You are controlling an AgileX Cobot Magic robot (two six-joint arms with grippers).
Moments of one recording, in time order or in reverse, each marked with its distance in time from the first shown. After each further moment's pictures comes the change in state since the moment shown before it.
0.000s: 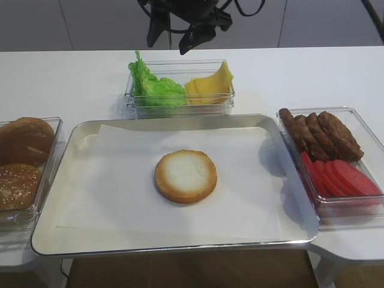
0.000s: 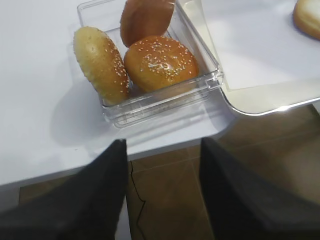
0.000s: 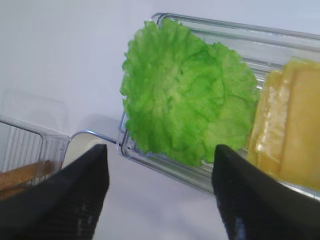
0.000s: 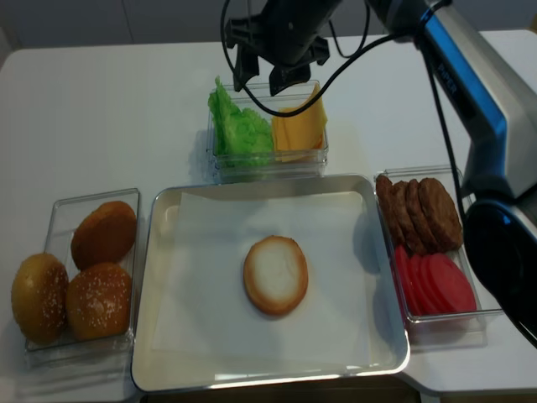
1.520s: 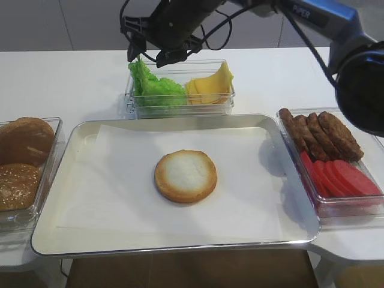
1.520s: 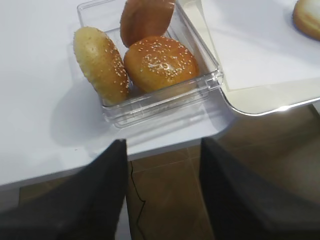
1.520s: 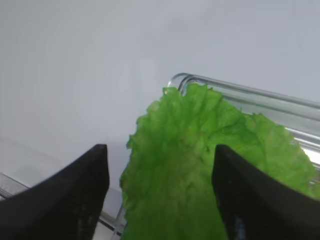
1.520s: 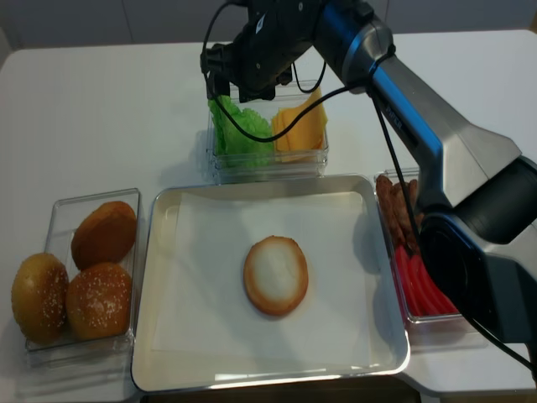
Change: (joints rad) left arm 0.000 0.000 0.000 0.000 0.000 0.000; right arm 0.035 0.144 -0.004 0.053 -0.299 -0.084
